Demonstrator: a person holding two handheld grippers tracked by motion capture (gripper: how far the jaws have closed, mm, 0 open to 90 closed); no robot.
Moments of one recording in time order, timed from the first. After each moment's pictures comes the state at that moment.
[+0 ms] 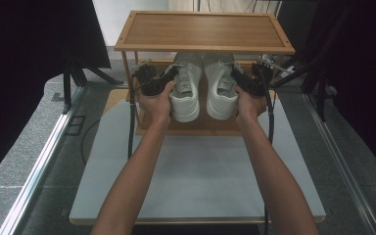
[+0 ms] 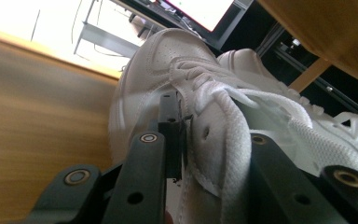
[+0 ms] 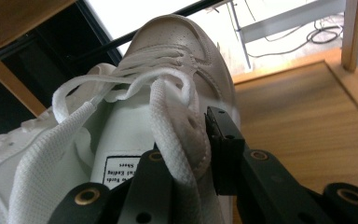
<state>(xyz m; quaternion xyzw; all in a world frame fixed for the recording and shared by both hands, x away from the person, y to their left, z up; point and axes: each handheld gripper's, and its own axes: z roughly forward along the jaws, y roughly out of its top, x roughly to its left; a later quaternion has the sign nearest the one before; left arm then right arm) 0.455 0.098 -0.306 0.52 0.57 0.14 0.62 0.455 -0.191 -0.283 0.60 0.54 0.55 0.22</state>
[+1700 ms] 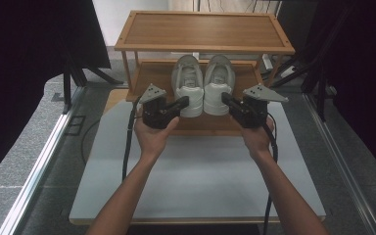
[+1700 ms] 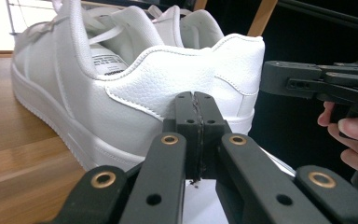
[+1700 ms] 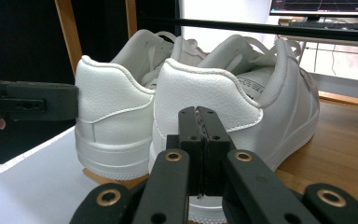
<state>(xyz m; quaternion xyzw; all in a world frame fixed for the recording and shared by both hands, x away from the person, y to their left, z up) 0.357 0.083 -0.304 0.68 0.40 0.16 0.59 0.363 -0.179 -0.291 0.38 0.69 0.54 0.28</state>
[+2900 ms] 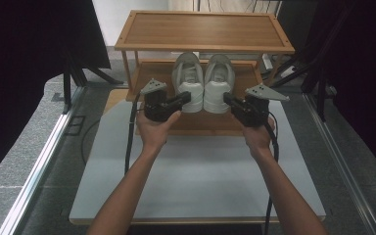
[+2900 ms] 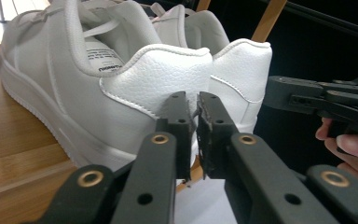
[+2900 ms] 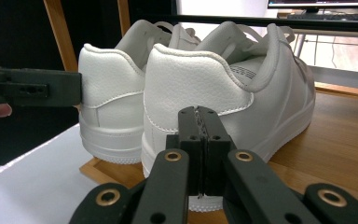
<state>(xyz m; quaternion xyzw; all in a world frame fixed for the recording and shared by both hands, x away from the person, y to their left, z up) 0.376 0.083 -0.303 0.68 0.41 0.14 0.59 0.371 -0.186 -0.297 0.39 0.69 0.55 0.27</state>
